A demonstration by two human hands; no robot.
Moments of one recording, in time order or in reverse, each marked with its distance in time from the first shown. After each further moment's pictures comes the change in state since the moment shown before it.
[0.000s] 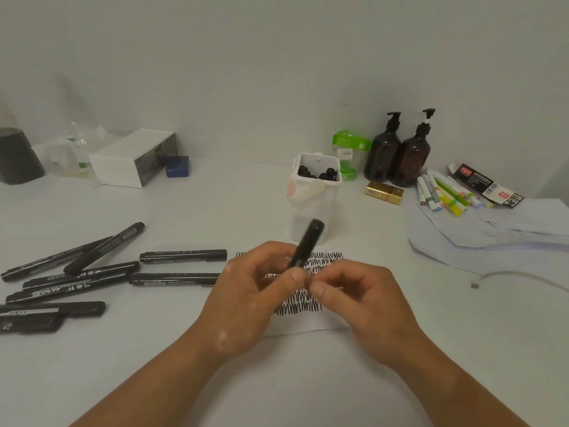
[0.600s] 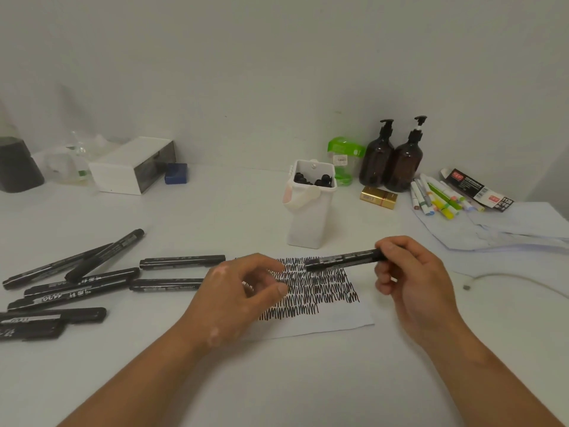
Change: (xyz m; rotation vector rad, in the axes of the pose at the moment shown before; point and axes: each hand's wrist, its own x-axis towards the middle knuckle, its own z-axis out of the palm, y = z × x) left_hand 0.006 -0.016 -0.025 0.398 0.016 -0.036; right_hand 0.016 0.025 -0.057 0.328 0.412 0.202
